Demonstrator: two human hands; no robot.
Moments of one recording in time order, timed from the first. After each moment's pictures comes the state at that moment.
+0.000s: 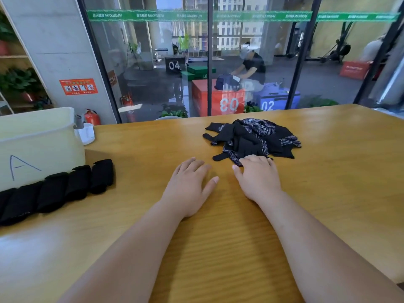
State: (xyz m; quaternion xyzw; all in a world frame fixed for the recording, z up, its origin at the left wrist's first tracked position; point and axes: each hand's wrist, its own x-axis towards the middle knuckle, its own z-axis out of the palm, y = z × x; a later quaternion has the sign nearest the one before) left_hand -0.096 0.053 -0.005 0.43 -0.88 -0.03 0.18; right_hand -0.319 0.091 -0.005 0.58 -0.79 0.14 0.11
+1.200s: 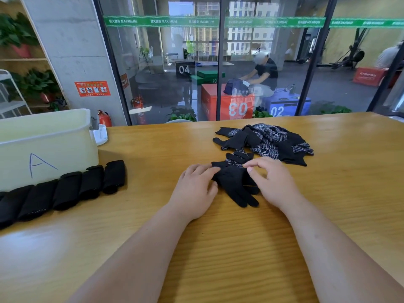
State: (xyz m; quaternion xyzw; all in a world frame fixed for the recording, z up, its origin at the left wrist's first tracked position) left_hand -0.088 0.052 -0.002 0.43 -0.87 -0.08 0.23; right_hand -0.332 0.109 0.012 0.64 -0.66 0.39 -0.06
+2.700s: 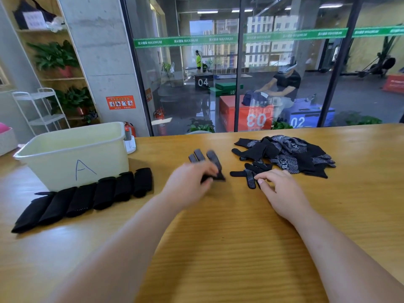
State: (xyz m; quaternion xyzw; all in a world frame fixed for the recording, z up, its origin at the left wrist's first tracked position) left_hand -0.022 0.056 0.065 0.44 -0.86 -0.05 0.25; right_hand -0.319 0.098 0.001 0.67 -0.66 0.33 0.00
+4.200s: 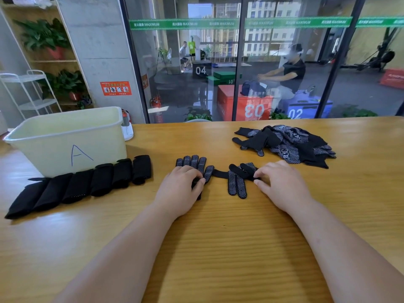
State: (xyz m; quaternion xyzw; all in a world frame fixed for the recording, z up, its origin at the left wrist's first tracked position) left_hand 0.002 0.055 0.000 0.50 -0.83 -0.04 0.25; right_hand -0.301 0.109 0.017 0.69 -0.69 0.17 0.11
